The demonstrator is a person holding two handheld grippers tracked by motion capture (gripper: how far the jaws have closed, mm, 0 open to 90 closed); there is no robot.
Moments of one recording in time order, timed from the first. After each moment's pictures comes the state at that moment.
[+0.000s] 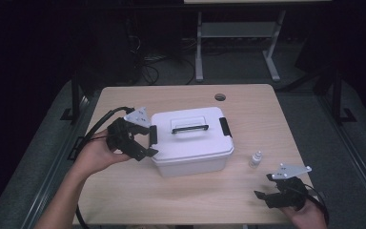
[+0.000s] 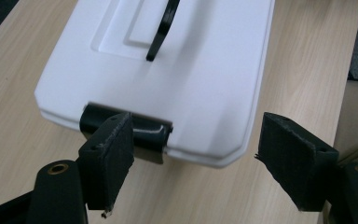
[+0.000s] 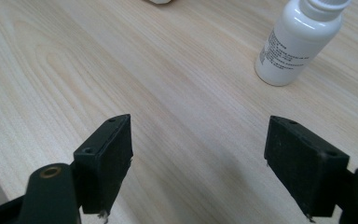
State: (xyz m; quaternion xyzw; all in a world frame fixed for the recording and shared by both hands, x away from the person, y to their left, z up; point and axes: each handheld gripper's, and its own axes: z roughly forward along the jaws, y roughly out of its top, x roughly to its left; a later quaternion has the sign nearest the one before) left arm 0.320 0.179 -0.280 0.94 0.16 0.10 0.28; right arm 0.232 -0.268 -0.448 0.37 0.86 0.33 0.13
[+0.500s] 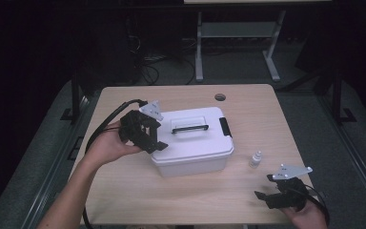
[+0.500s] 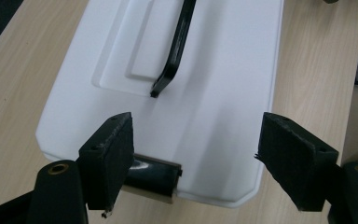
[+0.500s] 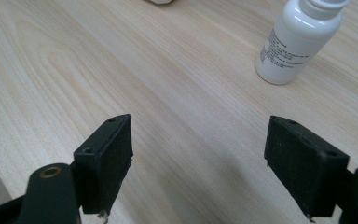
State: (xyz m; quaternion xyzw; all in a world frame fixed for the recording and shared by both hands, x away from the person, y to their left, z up) left arm 0.340 0.151 -0.274 0.95 0.14 0.09 0.27; right arm 0.230 -0.268 -0.448 0.38 0.86 0.33 0.12
